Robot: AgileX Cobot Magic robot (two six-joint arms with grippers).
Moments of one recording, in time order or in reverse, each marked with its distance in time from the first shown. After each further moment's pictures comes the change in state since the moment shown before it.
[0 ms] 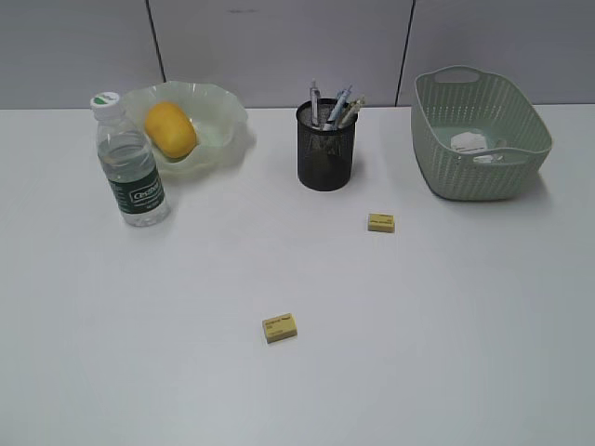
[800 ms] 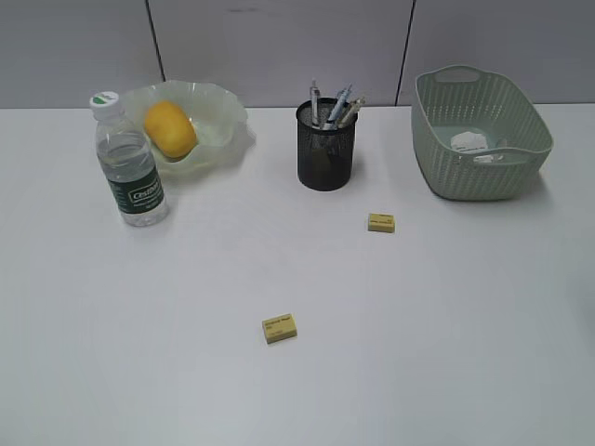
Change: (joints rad) left arm 0.000 0.000 0.000 0.000 -0.001 0.000; right arm 0.036 0.984 -0.521 0.058 0.037 0.195
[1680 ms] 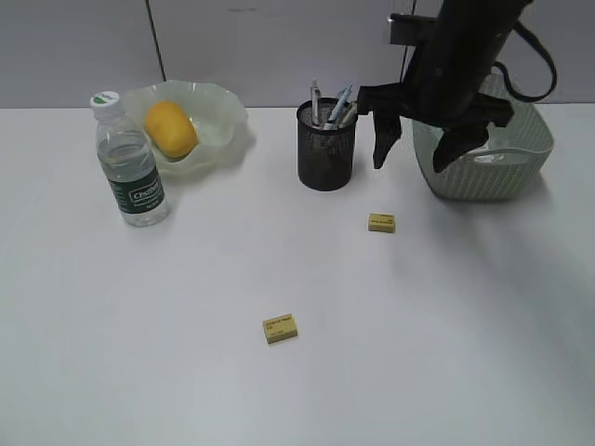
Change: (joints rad) left arm 0.000 0.000 0.000 0.000 0.000 0.000; right arm 0.369 0.809 -0.568 -0.070 -0.077 0.247
